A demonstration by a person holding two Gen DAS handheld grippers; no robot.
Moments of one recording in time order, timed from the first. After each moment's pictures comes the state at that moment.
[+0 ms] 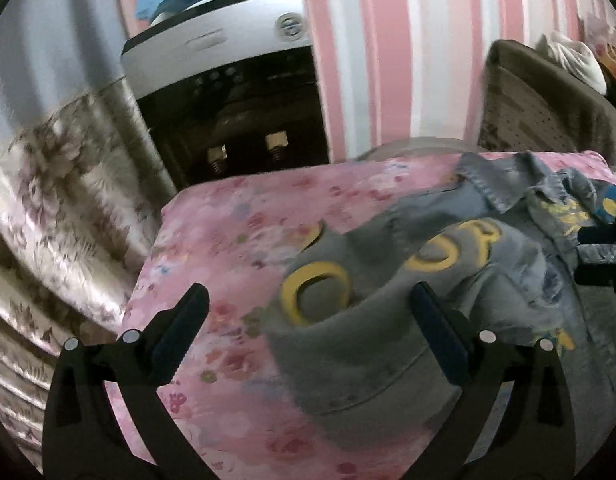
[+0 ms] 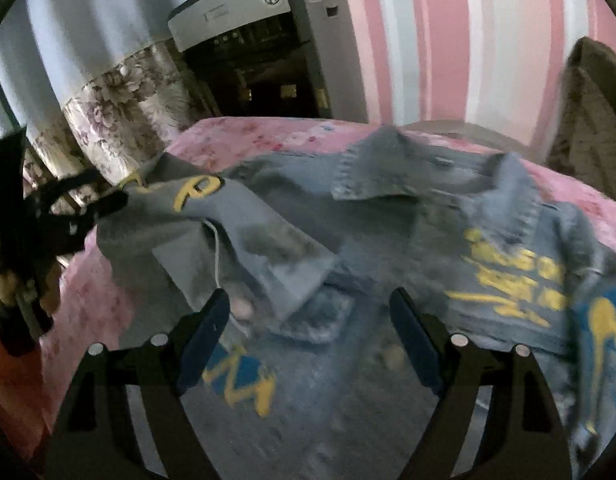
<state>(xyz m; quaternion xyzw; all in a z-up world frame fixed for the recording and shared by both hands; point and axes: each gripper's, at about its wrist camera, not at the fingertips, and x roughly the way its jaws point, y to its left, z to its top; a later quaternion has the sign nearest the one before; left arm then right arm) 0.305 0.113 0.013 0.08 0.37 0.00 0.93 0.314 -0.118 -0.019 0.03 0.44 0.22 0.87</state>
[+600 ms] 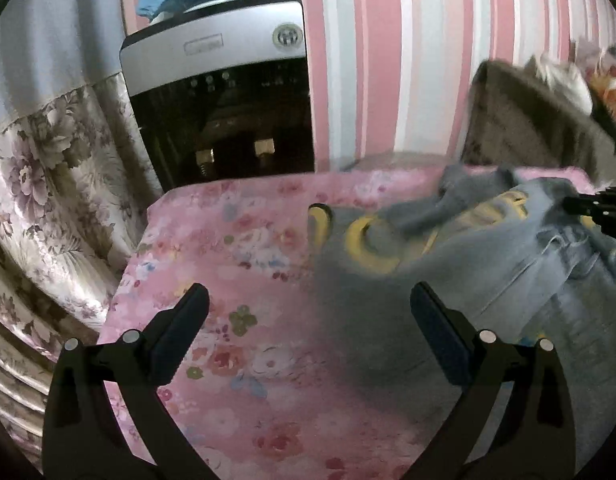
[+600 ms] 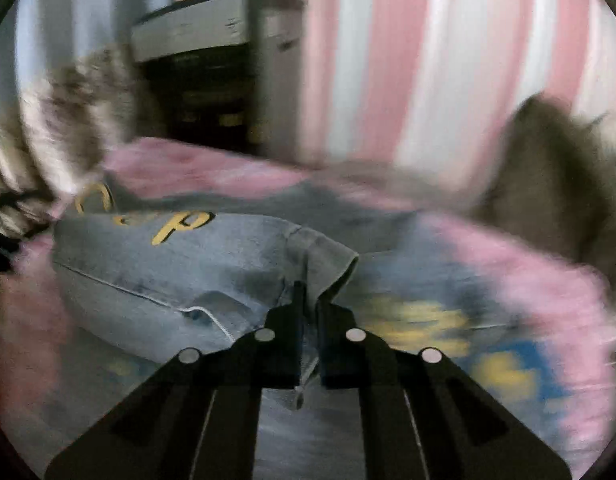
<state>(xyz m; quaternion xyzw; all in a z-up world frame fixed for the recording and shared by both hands) 0.293 0.113 0.023 0.04 0.35 -0.03 0.94 0.312 -0.155 0.023 -0.09 0.38 0.09 0.92</state>
